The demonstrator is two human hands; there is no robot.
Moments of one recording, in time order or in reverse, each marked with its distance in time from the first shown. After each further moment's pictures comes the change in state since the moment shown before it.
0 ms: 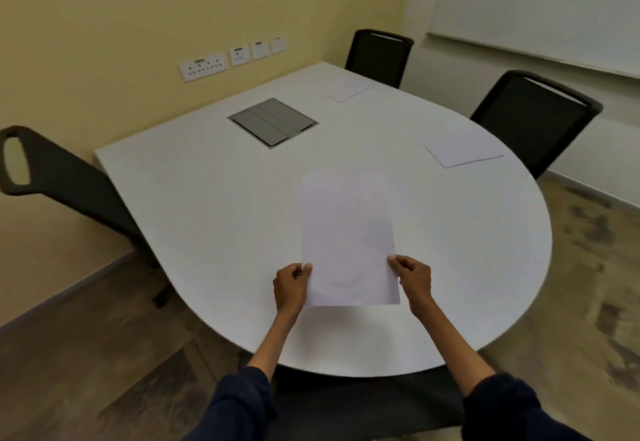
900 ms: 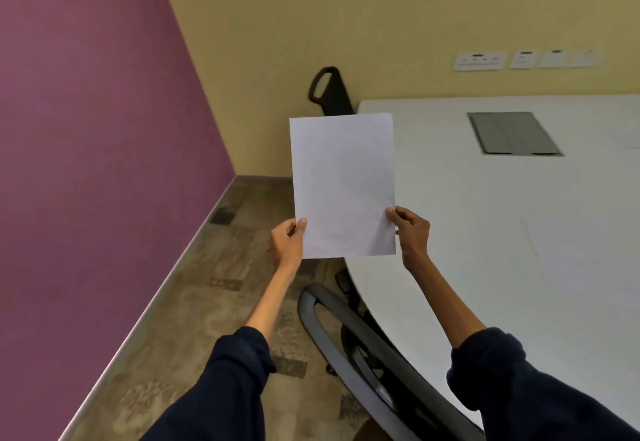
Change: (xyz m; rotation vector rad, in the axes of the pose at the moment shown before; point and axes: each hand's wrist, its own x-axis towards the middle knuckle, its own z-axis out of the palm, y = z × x) left_hand -0.219 0.022 -0.108 -0.173 0.993 -0.089; right_hand -0.106 -0.075 0.113 0.051 -0.934 -0.159
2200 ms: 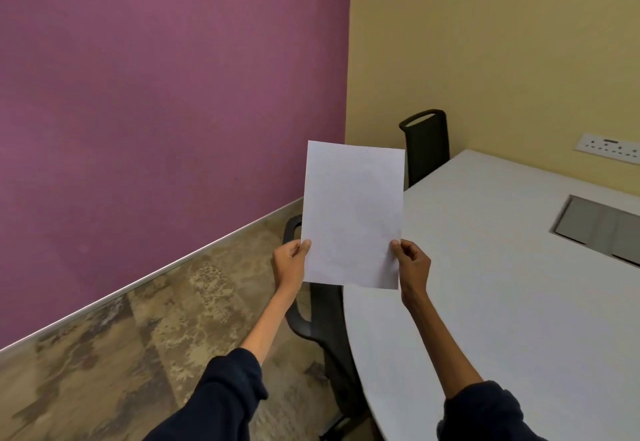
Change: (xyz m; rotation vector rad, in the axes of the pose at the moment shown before) left_hand -0.363 0.101 0.124 -0.109 0.572 -0.056; right_hand -0.089 -0.057 -0.258 -0.034 -0.558 -0.079
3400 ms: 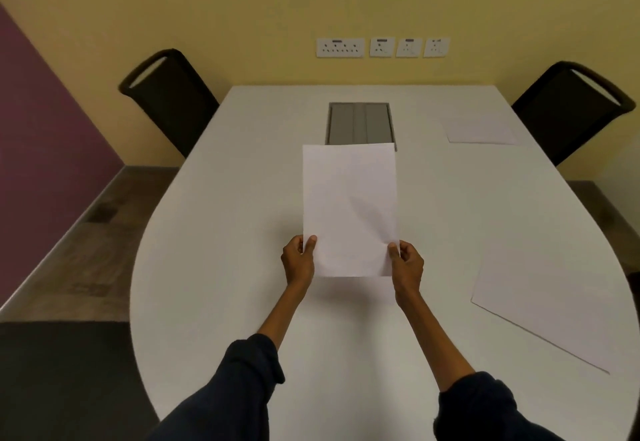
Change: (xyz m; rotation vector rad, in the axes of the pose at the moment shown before) left_hand -0.119 -0.070 0.482 0.158 -0.708 -0.106; right_hand 0.074 0.082 -0.410 -0.091 0.826 0.225
